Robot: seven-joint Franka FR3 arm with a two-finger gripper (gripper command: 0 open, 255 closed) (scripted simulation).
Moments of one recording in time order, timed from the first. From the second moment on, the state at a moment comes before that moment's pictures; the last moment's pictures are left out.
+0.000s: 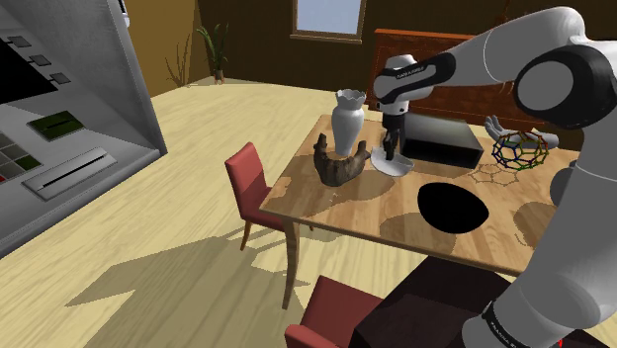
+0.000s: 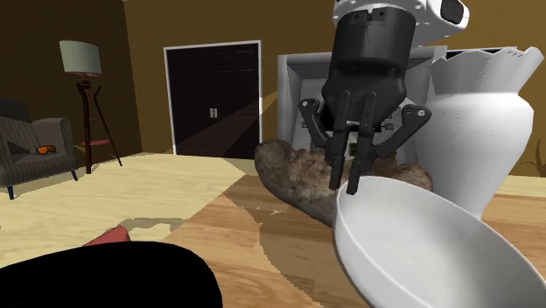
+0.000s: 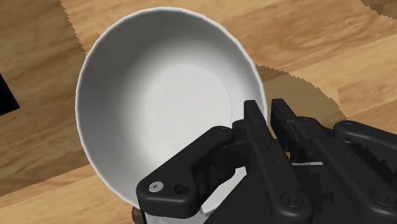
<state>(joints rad) -0.13 0.23 -0.23 -1.82 0.00 1.86 -0.69</state>
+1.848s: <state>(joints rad) -0.12 -0.03 -0.23 -1.81 -0.05 1.59 -0.66</state>
